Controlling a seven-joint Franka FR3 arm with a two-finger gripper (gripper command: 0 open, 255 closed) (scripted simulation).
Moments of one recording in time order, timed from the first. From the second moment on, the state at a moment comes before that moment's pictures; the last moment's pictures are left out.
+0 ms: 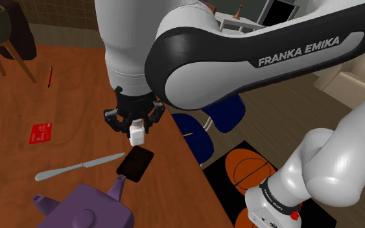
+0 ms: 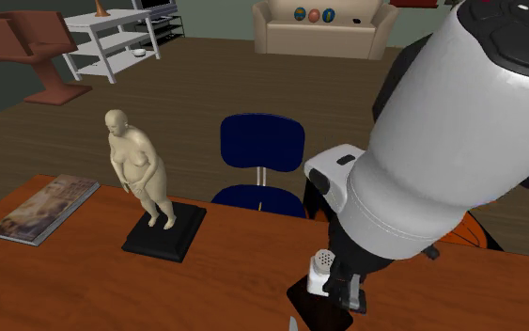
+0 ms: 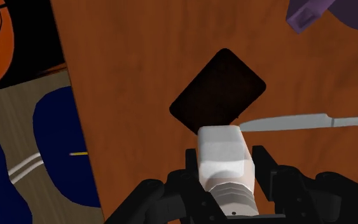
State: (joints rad) arm 0.32 -0.01 0.54 -2.03 -0.14 1.96 1.16
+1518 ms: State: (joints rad) arm 0.34 0.07 0.56 -2.17 -0.20 2.16 1.25
